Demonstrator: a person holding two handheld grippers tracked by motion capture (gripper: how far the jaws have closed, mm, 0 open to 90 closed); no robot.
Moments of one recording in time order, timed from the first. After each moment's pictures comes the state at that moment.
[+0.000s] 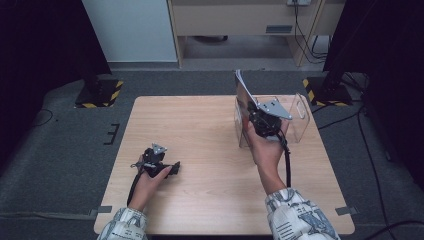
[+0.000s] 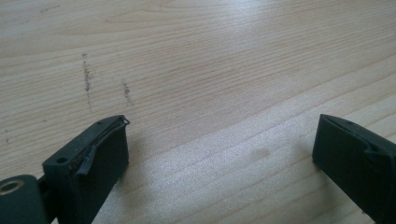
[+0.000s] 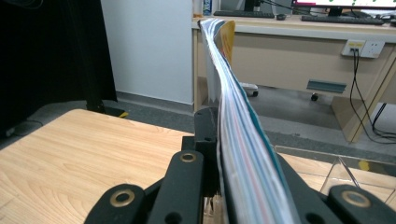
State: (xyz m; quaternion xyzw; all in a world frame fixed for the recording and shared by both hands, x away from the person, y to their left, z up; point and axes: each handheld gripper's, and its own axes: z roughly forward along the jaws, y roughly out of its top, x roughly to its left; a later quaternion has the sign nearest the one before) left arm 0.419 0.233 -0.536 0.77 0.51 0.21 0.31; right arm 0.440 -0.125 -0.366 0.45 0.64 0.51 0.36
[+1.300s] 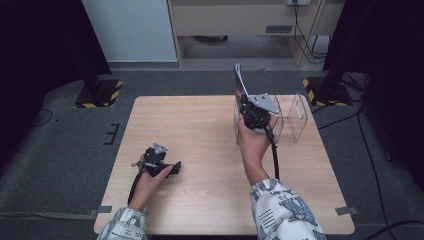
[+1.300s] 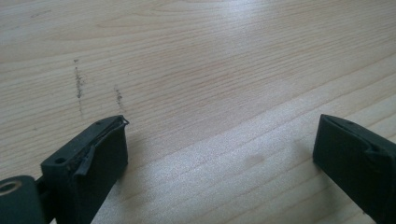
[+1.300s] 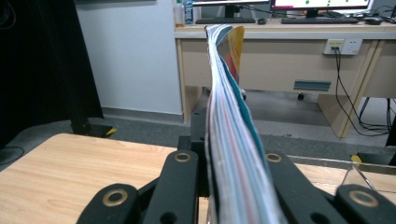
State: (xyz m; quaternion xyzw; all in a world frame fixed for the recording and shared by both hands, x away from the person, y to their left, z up) left arm 0.421 0.231 -0.537 0.78 0.50 0.21 0.32; right arm 0.464 -0.097 -0.369 0.49 0.60 0.51 0.38
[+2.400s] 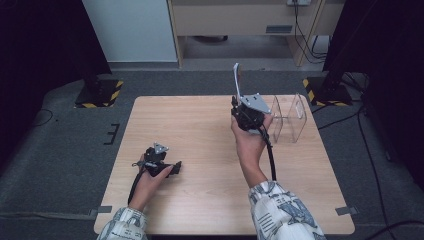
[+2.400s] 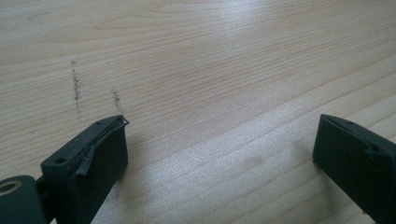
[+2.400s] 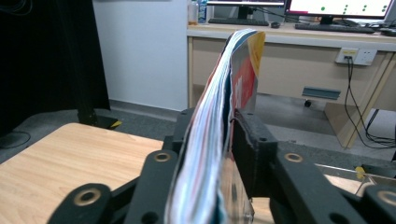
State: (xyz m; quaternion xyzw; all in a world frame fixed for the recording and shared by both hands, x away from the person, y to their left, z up) left arm 0.422 0.230 -0.537 0.78 0.50 0.21 0.32; right arm 0.459 -0.081 -0.366 0.46 0.62 0.50 0.38
